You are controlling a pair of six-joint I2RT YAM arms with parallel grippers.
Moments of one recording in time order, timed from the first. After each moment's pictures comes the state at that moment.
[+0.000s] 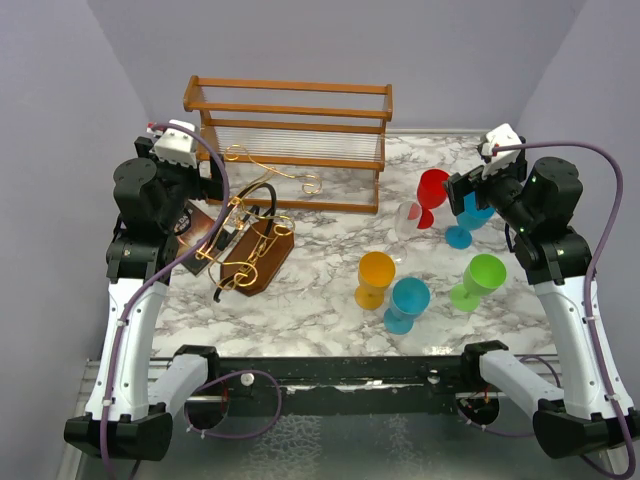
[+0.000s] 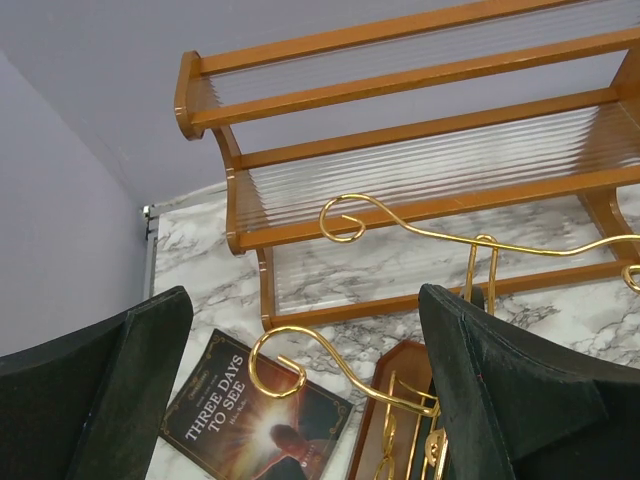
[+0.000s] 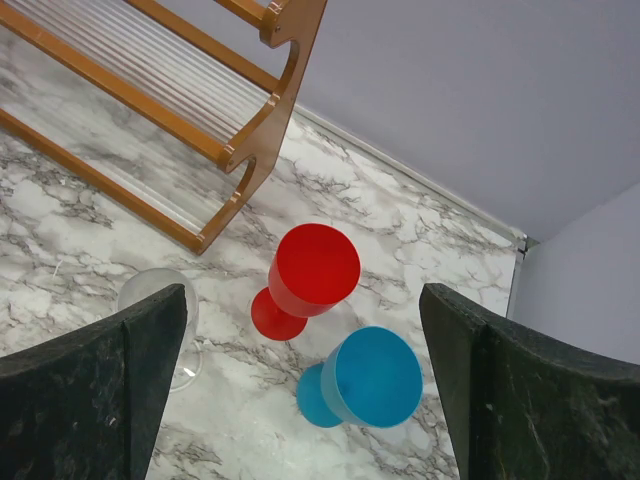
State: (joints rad) left arm -0.06 0.94 1.20 -0.35 0.12 0.12; right arm 0.12 0.94 1.22 -0.47 -0.23 -0.36
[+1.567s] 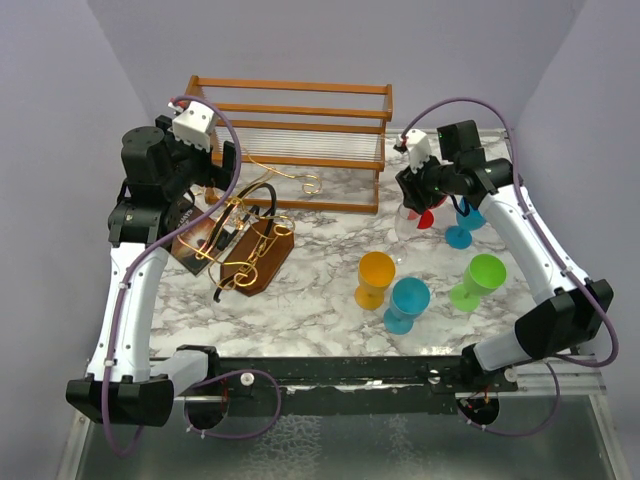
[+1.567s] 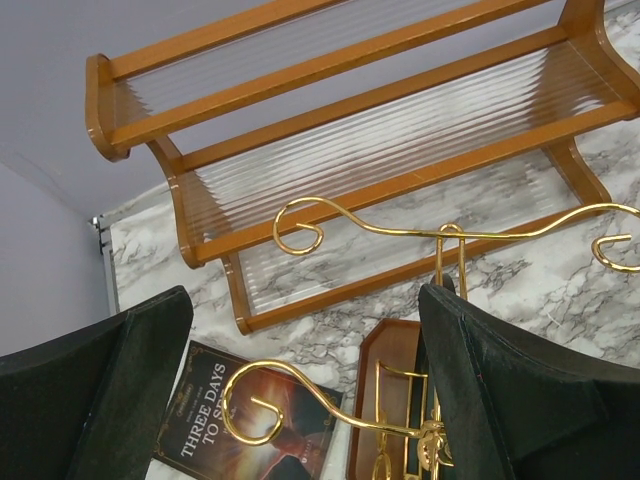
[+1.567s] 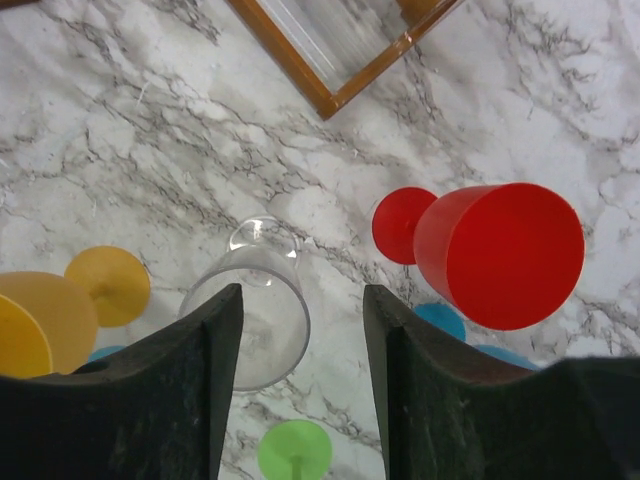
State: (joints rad) left arm -0.06 1.12 1.38 -0.49 0.26 0.21; right arm 0.31 1.46 1.51 -0.85 -0.24 -0.44
